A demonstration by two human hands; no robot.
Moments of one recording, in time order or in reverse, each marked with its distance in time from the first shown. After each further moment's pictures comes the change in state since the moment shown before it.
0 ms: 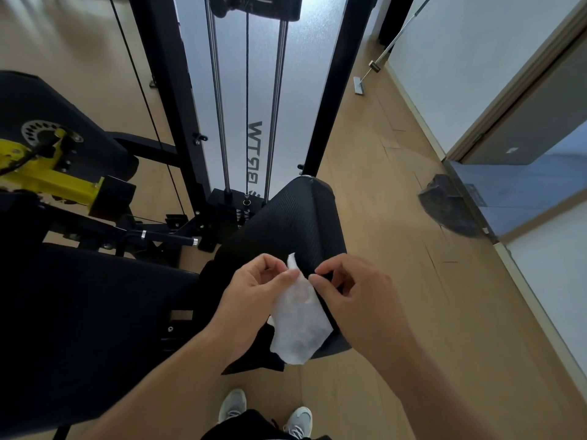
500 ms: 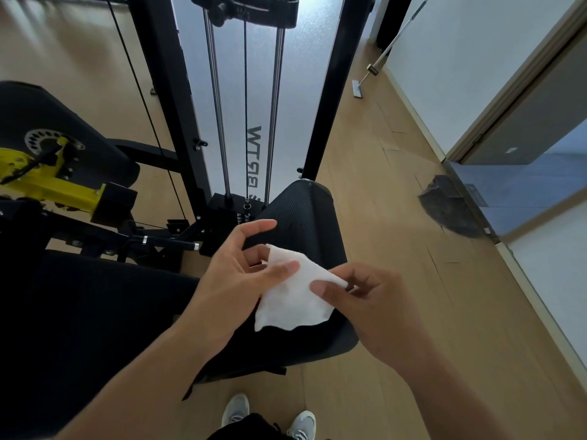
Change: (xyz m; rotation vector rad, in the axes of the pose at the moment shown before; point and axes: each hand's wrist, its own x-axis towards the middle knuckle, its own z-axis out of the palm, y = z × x) left_hand -0.016 0.054 -0.003 -0.058 -0.019 0.101; right_hand -0.007 -0.014 -0.025 0.488 -0.141 0.107
